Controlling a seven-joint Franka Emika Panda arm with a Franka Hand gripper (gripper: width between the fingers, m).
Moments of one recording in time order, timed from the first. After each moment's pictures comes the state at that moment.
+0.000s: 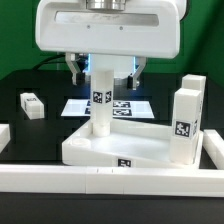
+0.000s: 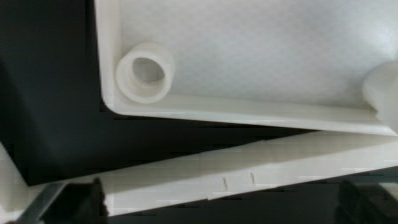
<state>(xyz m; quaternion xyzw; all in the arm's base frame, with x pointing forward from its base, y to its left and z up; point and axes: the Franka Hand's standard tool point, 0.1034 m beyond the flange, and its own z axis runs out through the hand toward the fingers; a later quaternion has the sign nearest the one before) 0.587 -0.047 0.124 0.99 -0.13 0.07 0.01</state>
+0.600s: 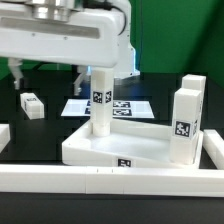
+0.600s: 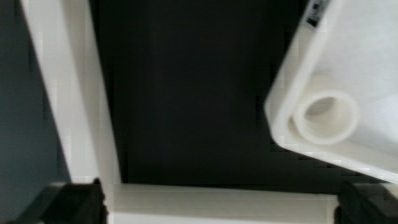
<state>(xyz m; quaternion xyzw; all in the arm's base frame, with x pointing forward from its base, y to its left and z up) 0.556 -0.141 0.105 1.00 -0.02 0.07 0.05</state>
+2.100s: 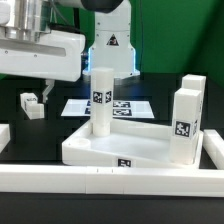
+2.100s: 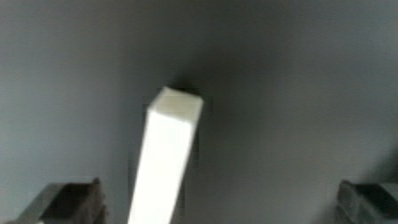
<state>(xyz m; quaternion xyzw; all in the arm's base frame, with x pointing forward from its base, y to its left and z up) 0.483 -0.207 0.068 0.99 0.14 0.05 0.08</state>
